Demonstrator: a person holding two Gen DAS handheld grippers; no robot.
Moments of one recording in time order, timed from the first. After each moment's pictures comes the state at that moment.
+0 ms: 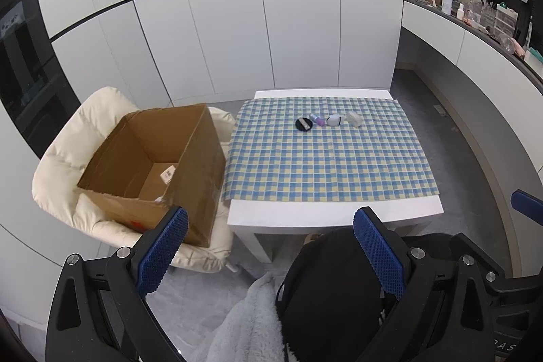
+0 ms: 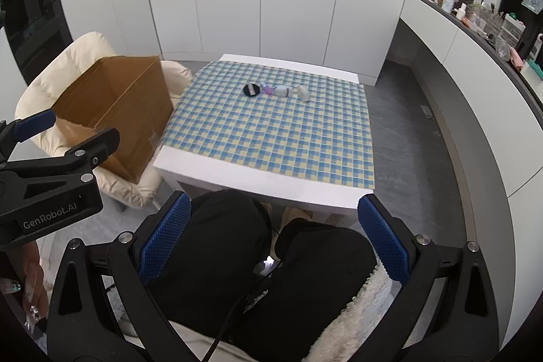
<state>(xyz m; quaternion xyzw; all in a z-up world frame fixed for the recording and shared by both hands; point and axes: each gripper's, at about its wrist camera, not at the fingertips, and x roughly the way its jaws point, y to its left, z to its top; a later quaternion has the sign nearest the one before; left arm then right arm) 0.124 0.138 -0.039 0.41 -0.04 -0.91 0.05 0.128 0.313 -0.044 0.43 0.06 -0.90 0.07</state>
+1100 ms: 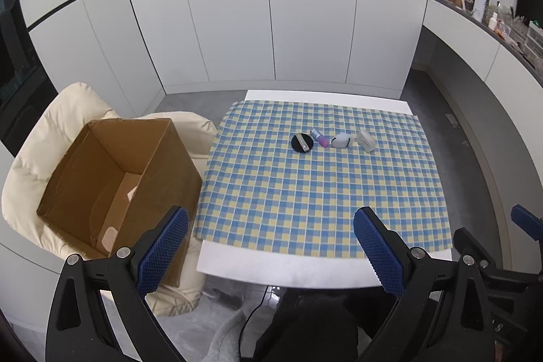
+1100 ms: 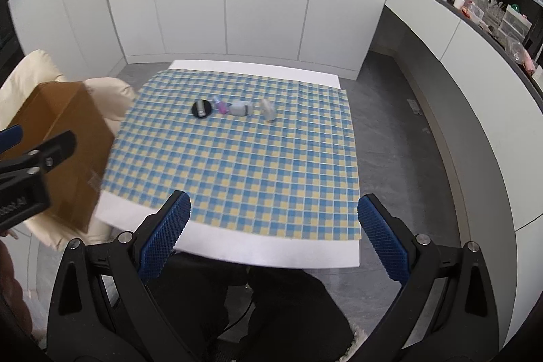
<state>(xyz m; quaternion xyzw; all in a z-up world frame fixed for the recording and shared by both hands) -0.054 0.147 -0.084 0.44 -0.01 -0.89 0.07 -0.049 0.344 -0.100 0.46 0.06 -0.89 0.02</state>
